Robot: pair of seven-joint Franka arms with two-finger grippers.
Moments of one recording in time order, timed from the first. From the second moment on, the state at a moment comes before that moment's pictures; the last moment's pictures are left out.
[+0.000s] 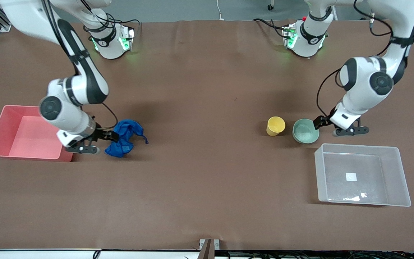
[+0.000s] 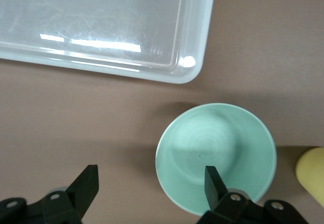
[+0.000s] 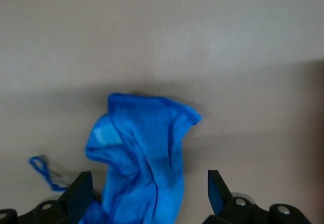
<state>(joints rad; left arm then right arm) -0.07 0.19 0.02 -2.38 -0.03 2.59 -0.10 0.05 0.36 0.09 -2.15 0.01 2.49 0.21</state>
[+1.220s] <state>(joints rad) -0.08 0.14 0.01 -2.29 -0.03 2.49 -0.07 0.06 0.41 0.11 -2.05 0.01 2.26 0.32</state>
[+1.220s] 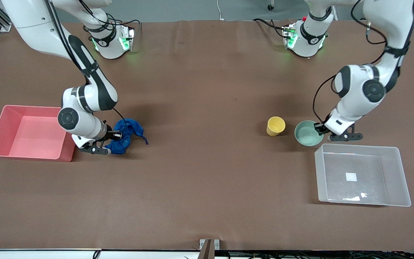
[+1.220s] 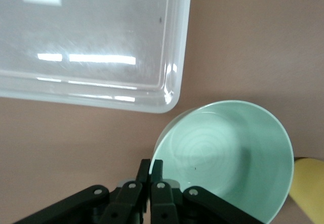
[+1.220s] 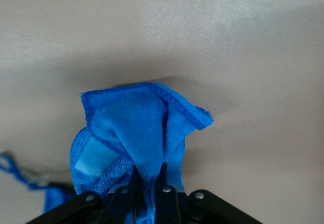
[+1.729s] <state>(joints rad) -0.06 0.25 0.11 -1.86 -0.03 2.20 0.05 -0.01 0.25 0.02 -1.62 -0.01 1.58 0.23</state>
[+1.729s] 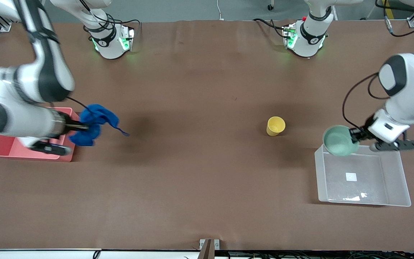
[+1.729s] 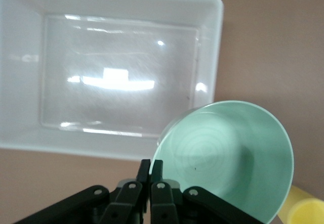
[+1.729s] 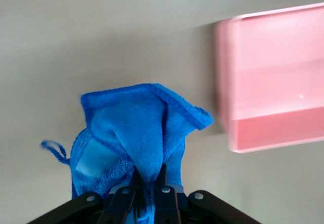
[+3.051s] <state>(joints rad) -0.05 0.79 0.28 -1.50 -0.24 2.34 0.43 -0.07 0.40 -0.32 -2.05 0.01 2.34 -0.32</state>
